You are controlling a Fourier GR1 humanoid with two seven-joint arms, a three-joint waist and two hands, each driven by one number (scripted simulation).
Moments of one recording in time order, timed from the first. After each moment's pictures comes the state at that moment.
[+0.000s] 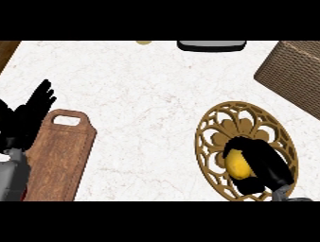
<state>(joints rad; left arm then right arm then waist) -0.22 0.28 0.16 -1.36 0.07 -0.06 0.20 0.02 -0.20 0.18 -1.61 0.93 0.27 -0.01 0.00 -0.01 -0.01</state>
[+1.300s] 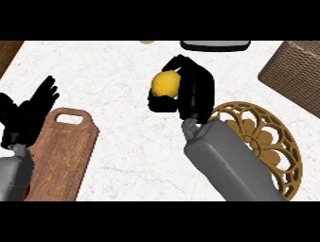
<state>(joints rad) -0.25 0.27 0.15 -1.35 0.06 -0.05 0.21 -0.72 0.00 0.43 -1.32 0.83 -0.52 0.85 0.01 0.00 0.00</state>
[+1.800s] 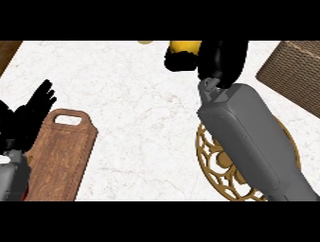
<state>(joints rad) -0.20 0.27 0.15 -1.40 0.06 -0.06 0.22 -0.92 -0.07 0.26 -1.35 0.97 -0.38 1.00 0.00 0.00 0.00</state>
